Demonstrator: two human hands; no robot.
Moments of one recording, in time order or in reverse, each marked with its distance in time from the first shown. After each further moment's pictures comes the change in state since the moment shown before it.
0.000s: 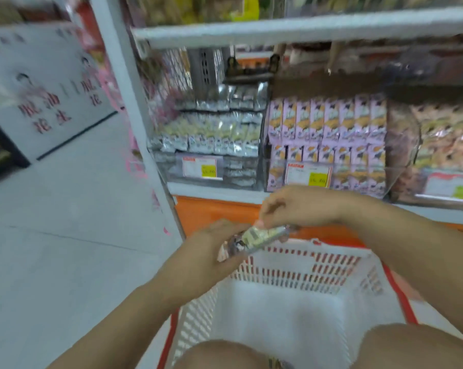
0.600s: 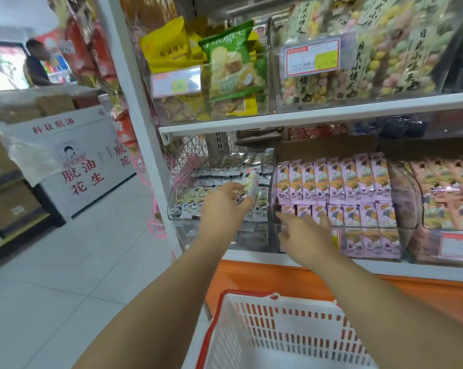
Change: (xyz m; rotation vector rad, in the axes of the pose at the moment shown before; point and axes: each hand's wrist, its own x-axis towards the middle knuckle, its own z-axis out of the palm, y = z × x) left_hand 0.137 0.029 -0.073 0.033 0.479 -0.347; right_hand 0.045 0.012 -0.017 -0.392 0.662 0.230
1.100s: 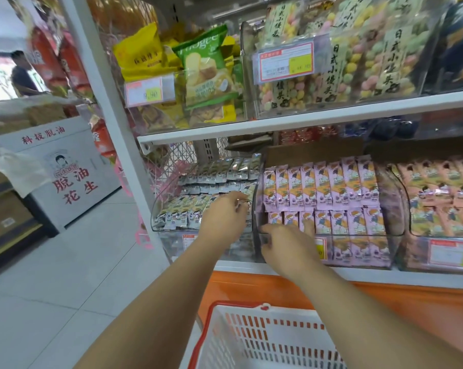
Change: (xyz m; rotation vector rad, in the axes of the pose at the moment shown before) left_hand 0.025 0.005 0.035 0.183 -0.150 0.055; right_hand 0.001 0.001 0.001 0.035 0.061 -0.043
